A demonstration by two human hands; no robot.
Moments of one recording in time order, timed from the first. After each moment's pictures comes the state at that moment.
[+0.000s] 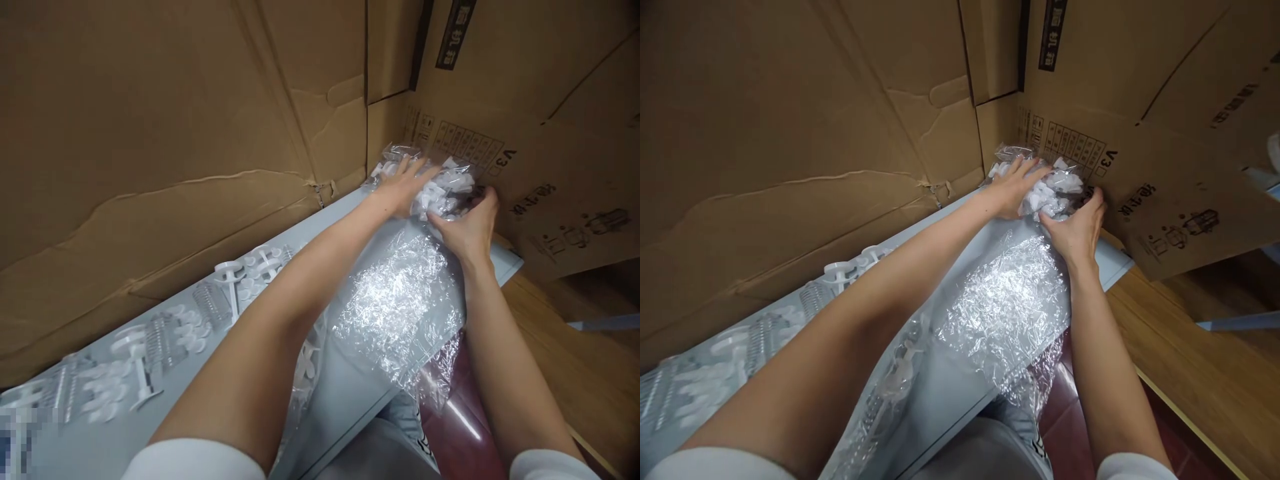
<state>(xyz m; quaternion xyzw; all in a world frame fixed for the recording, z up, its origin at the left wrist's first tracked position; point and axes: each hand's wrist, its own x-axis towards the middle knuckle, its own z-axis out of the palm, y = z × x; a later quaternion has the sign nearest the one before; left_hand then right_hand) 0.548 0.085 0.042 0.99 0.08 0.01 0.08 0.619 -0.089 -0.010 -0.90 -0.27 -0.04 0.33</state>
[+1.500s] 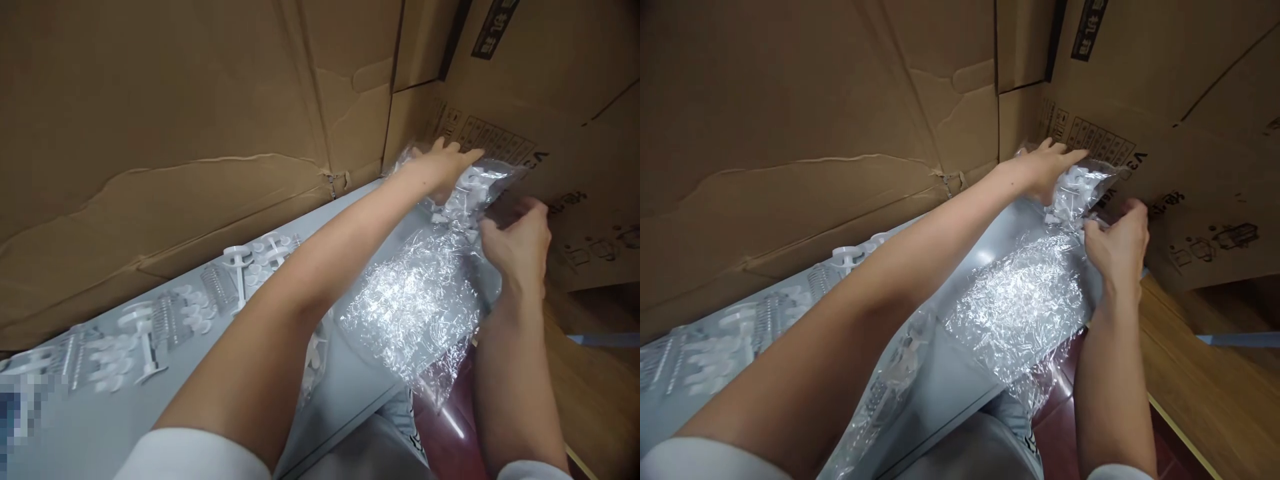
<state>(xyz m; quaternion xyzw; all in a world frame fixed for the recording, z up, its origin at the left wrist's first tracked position) 0.536 0.050 0.128 0.99 0.13 -0.07 0.08 0.608 -0.126 0.021 -0.90 -0.22 -0.06 0.36</state>
